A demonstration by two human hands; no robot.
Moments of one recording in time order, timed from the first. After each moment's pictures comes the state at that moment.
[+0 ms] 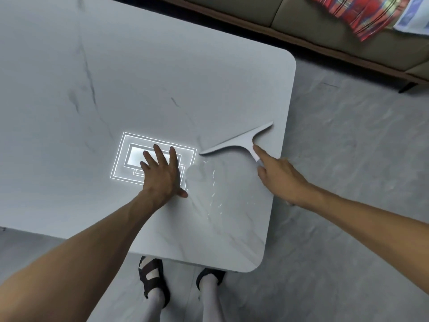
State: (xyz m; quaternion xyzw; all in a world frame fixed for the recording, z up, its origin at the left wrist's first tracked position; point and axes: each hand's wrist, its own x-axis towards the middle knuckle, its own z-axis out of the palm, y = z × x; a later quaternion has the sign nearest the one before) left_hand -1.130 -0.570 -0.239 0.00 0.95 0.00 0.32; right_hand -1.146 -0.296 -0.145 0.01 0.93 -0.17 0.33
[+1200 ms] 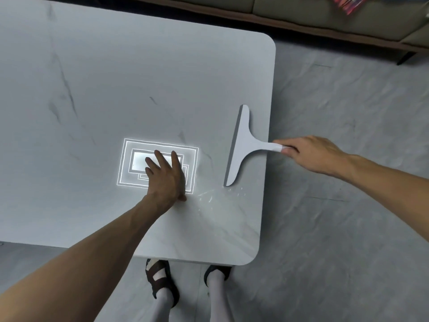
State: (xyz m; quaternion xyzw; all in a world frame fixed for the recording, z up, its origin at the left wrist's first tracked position) left_hand -1.113 -0.519 -0.240 0.02 0.95 -0.03 0.32; right_hand -1.164 -0.162 -0.176 -0.09 0.95 -0.07 0.29
